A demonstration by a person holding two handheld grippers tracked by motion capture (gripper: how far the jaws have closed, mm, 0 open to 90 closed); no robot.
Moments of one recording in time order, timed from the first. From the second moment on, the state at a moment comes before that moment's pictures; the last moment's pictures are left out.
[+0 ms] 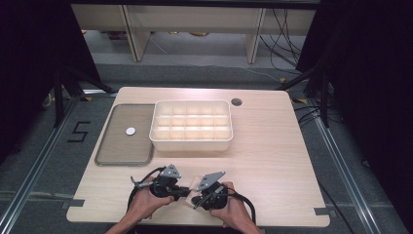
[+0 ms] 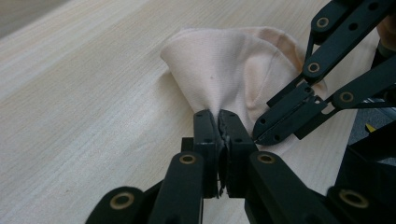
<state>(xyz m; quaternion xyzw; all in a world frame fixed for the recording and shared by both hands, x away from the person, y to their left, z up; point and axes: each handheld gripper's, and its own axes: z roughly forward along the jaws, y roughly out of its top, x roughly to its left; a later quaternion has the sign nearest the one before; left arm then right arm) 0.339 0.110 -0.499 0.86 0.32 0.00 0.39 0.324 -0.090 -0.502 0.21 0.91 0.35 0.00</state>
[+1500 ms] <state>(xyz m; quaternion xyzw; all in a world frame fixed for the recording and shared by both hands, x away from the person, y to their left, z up) 0.349 0.112 -0.497 0.87 0.32 0.01 0.38 0.334 -0.093 -0.485 0.23 0.89 0.39 0.02</state>
